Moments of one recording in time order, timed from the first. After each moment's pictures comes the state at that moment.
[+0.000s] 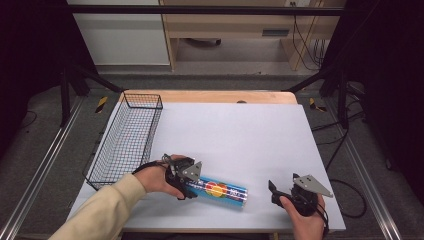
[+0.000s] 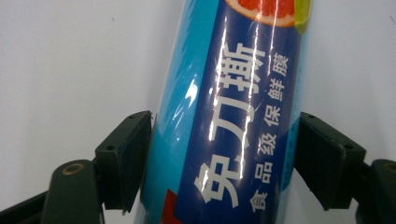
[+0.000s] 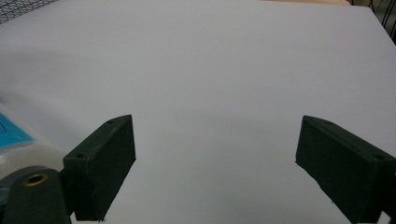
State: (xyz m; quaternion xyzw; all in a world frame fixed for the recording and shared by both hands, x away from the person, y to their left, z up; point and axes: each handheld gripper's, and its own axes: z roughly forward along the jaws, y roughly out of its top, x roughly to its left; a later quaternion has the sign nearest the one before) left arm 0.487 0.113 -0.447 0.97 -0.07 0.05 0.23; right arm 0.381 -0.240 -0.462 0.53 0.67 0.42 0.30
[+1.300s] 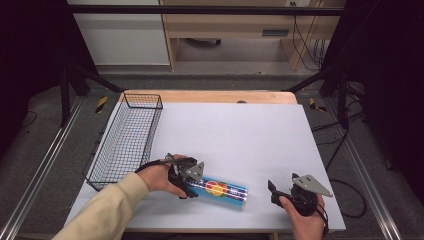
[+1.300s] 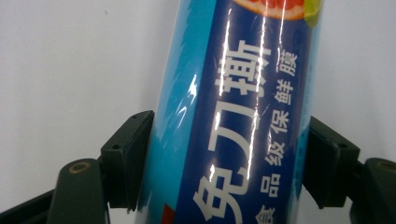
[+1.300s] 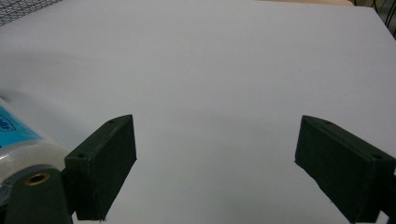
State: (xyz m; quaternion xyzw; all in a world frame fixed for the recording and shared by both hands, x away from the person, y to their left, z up) left arm 0.491 0.105 -0.451 0.97 -0.08 0.04 0.21; right arm 0.382 -0.239 -0.463 0.53 0.67 0.42 0.30
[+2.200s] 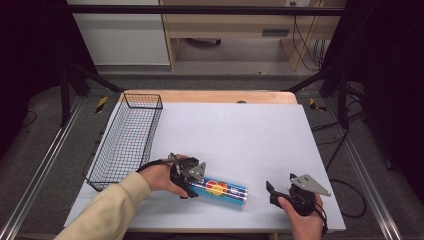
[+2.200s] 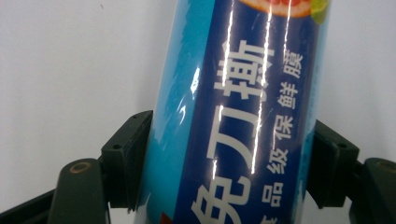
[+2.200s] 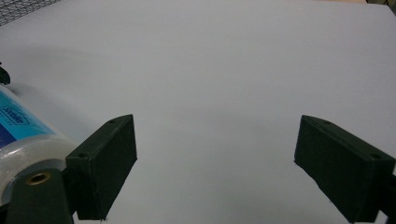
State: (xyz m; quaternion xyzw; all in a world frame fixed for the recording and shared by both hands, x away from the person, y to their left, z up) left arm 0.492 0.101 -0.452 0.98 -0.08 0.04 0.19; right arm 0.383 -0.236 -0.463 0.52 0.68 0.43 0.28
